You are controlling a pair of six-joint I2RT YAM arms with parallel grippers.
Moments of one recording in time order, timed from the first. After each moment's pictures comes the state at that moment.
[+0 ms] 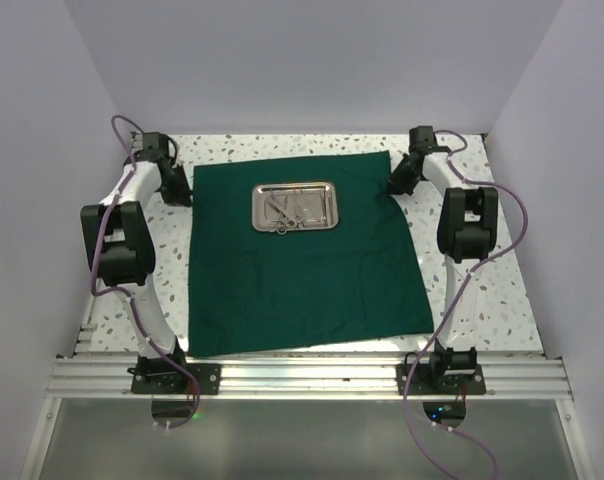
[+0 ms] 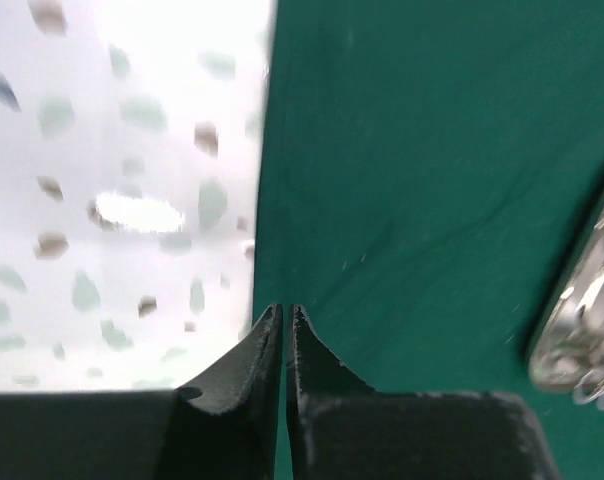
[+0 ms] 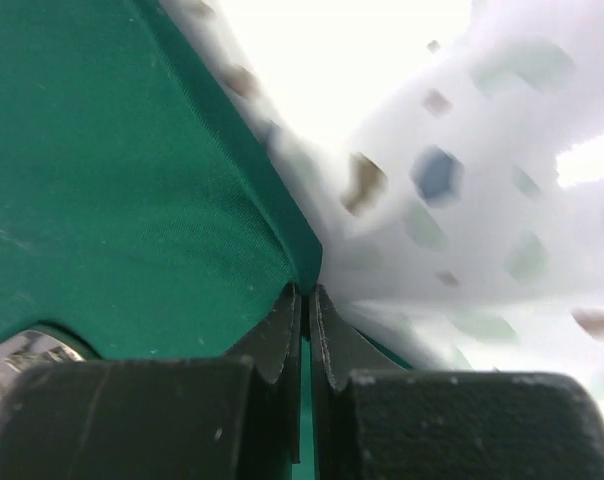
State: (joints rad) left arm 0.12 1.99 1.53 -0.66 0.11 -0.24; right arm 0.03 2.38 1.96 -0.66 -0.10 0.68
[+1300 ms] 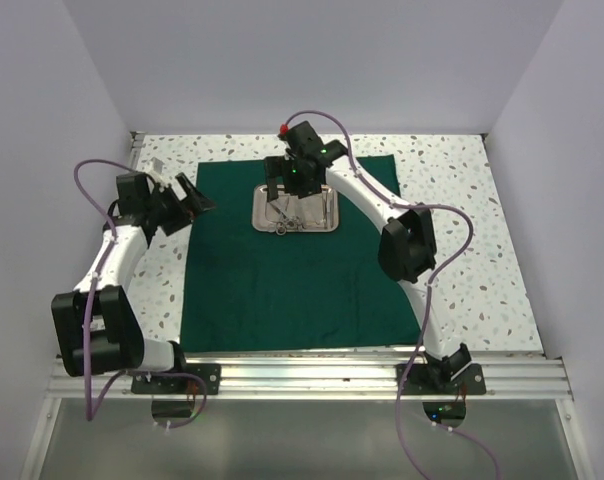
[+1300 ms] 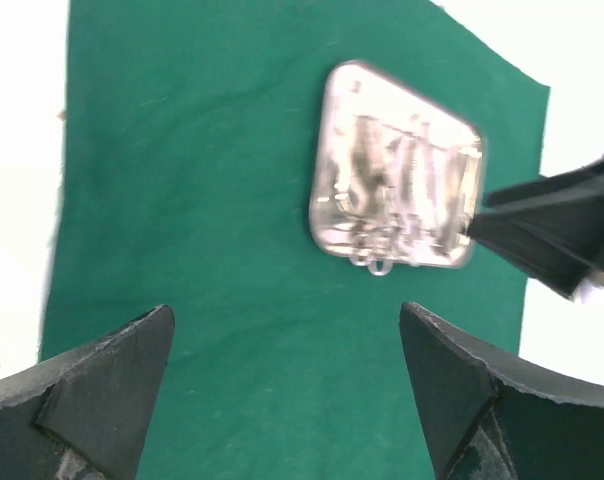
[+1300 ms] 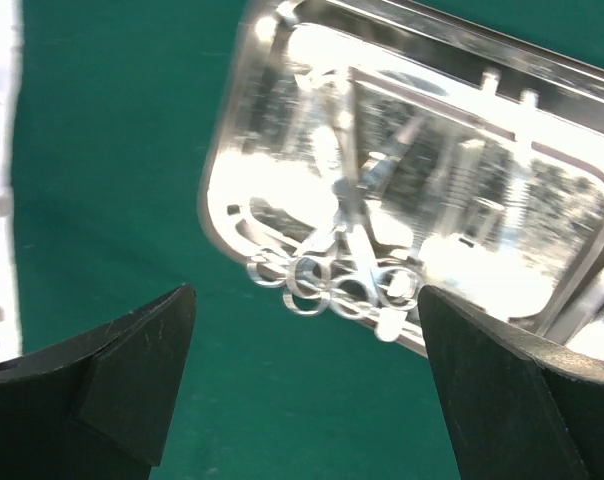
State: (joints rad) left arm 0.16 1.40 0.93 -0.28 0.45 -0.49; right arm 0.62 2.36 2.30 -0.84 -0.12 0.39
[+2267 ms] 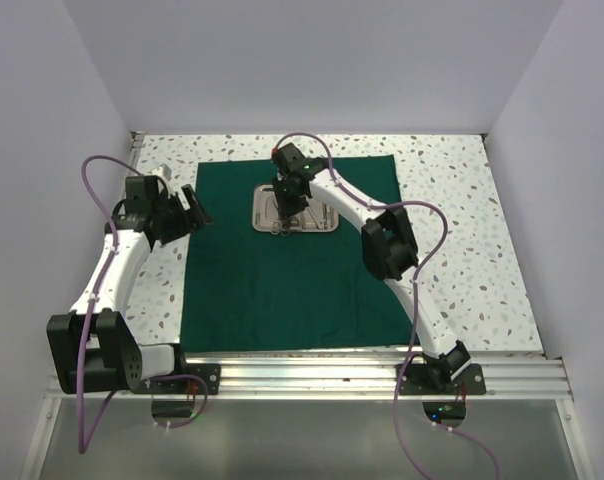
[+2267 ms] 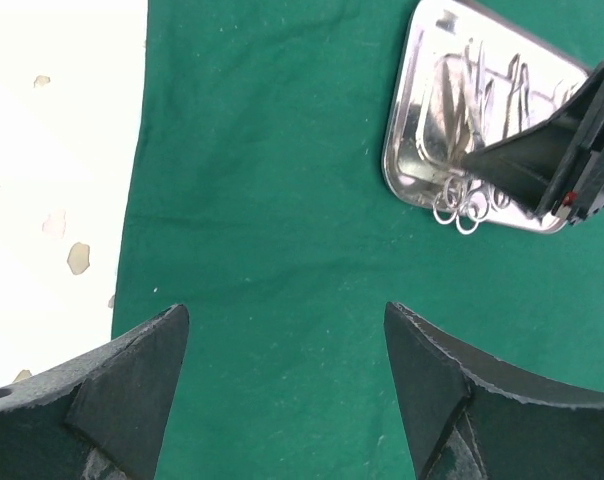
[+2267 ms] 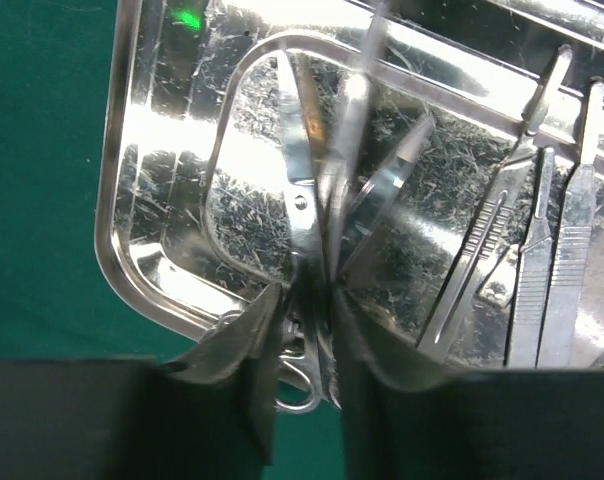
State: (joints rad) left arm 0.09 1.28 0.97 -0.52 0.25 -0.39; right arm 0.65 2.53 2.33 -0.84 -0.04 0.36
